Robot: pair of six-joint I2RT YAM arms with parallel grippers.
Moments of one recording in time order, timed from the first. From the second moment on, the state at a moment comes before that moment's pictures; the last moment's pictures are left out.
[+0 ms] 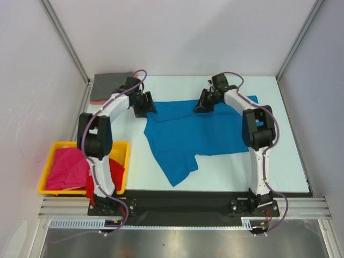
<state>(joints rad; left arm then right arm) -0.21 2.03 1.56 -0.57 0.25 -0.47 0.27 2.27 1.80 -0.49 -0.52 0.60</state>
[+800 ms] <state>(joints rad) -0.32 1.49 0.96 -0.58 0.34 -0.55 -0.50 1.32 0.91 -0.87 -0.02 0.56</state>
